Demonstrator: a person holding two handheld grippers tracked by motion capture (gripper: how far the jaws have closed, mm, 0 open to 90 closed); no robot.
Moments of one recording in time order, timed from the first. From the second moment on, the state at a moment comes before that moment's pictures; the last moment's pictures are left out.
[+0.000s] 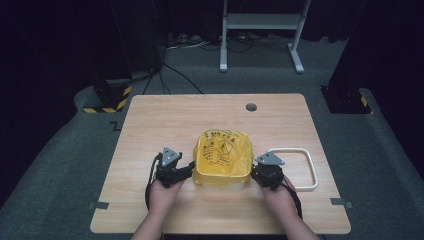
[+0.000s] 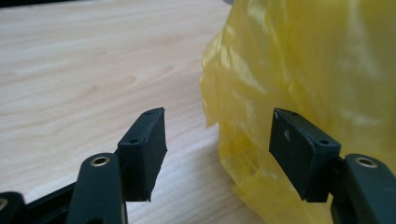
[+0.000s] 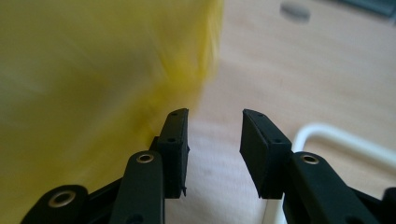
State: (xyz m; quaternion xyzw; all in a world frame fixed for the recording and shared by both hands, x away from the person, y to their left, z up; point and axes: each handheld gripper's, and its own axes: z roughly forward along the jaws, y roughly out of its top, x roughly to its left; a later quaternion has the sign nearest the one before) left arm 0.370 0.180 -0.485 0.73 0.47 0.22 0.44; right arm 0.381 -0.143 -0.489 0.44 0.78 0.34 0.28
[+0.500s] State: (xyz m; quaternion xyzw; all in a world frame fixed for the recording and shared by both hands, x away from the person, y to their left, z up) left arm 0.364 0.194 -0.487 0.71 0.47 0.22 0.47; right arm 0.352 -0.165 -0.451 0.44 0.72 0.43 0.32
